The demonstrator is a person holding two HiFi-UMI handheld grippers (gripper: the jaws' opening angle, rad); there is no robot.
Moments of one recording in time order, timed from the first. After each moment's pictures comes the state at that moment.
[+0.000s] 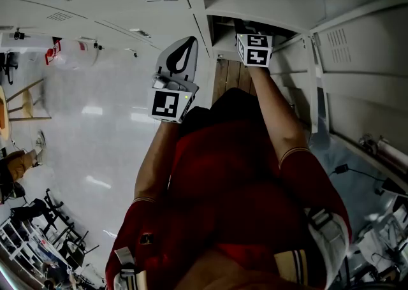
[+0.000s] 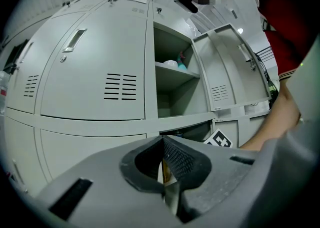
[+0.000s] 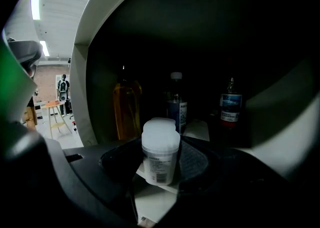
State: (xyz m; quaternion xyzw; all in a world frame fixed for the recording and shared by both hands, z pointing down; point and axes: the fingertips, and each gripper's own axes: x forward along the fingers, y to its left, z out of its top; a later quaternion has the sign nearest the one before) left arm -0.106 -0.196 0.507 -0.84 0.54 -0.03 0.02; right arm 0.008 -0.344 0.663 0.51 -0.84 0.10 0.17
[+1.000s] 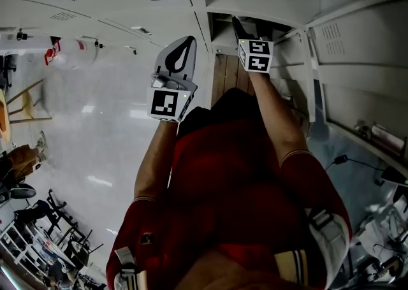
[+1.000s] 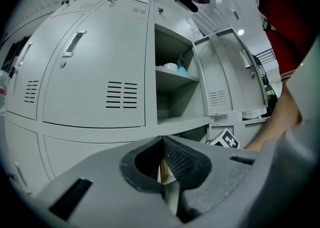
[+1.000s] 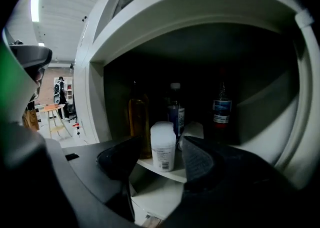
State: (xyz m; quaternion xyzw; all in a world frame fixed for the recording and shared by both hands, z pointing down) left arm -0.111 -0.184 0.489 -0.85 0.53 -0.04 0.01; right arm 0.017 -0.312 0.642 0.52 -0.83 0.10 0.15
